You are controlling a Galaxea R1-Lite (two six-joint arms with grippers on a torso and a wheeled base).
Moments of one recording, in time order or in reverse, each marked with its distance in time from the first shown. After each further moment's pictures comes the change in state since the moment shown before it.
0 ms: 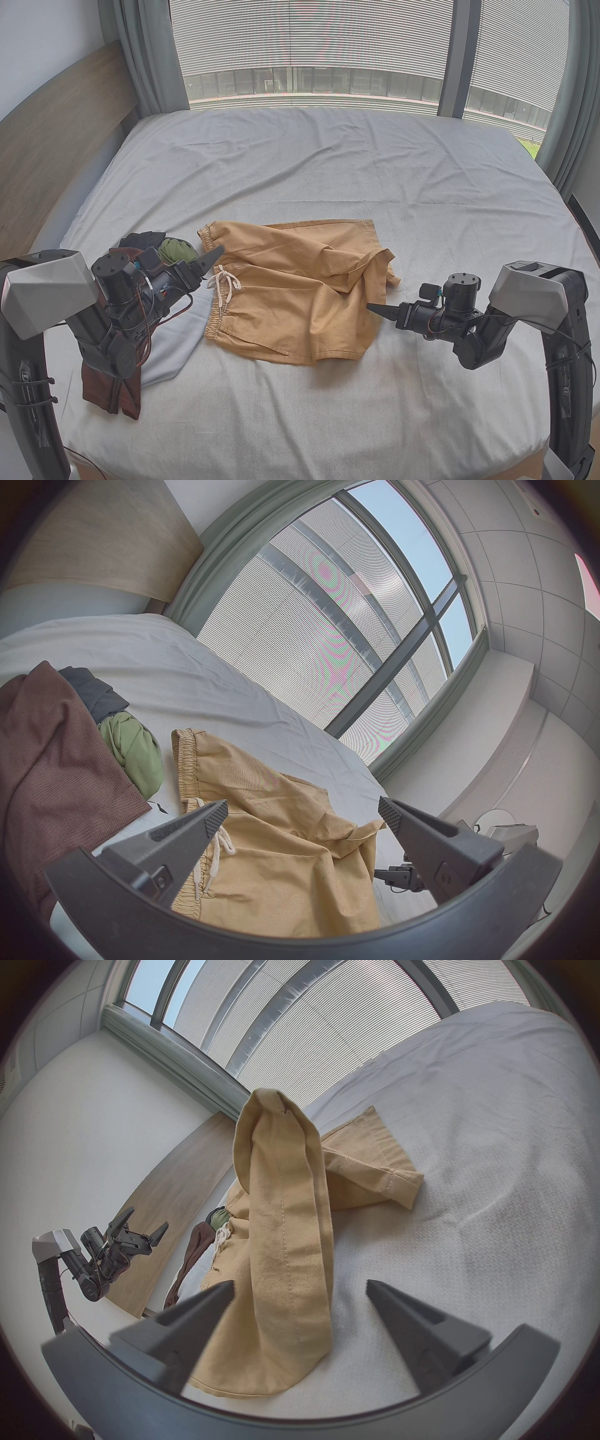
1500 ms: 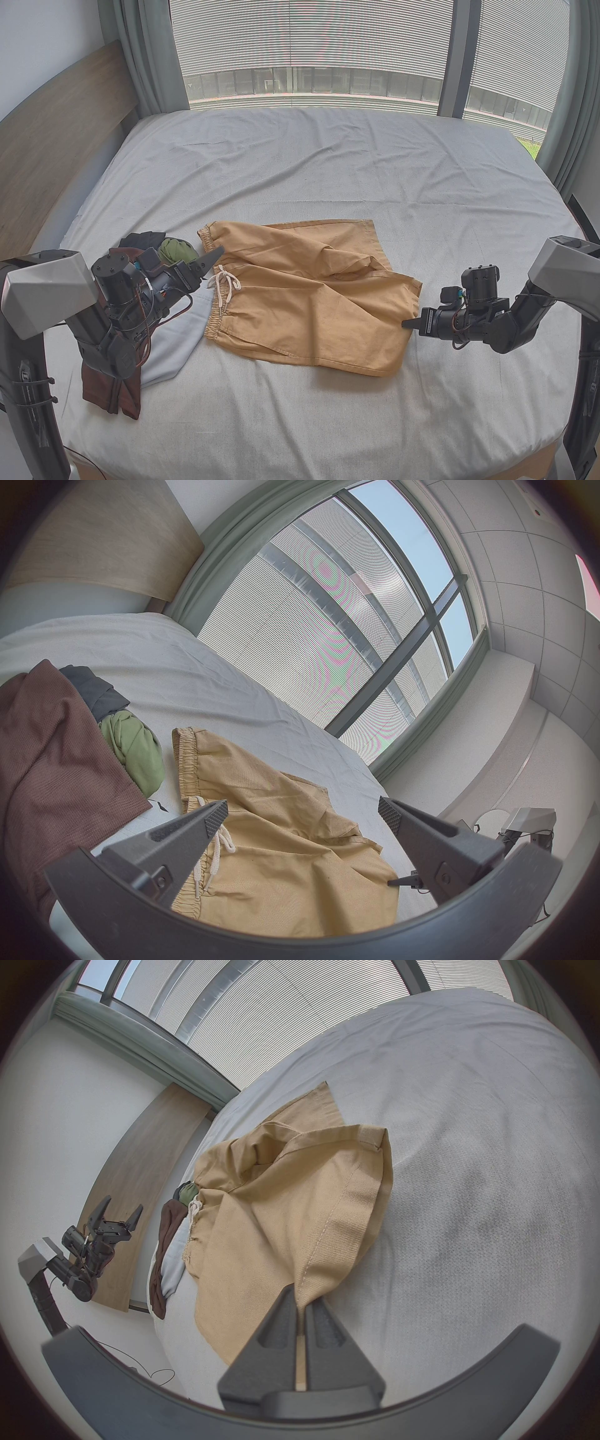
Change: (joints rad) left arm 0.002 0.001 0.004 0.000 -0.002 -0.001; right arm -0.038 -0.256 0.142 0.447 -0.090 -0.100
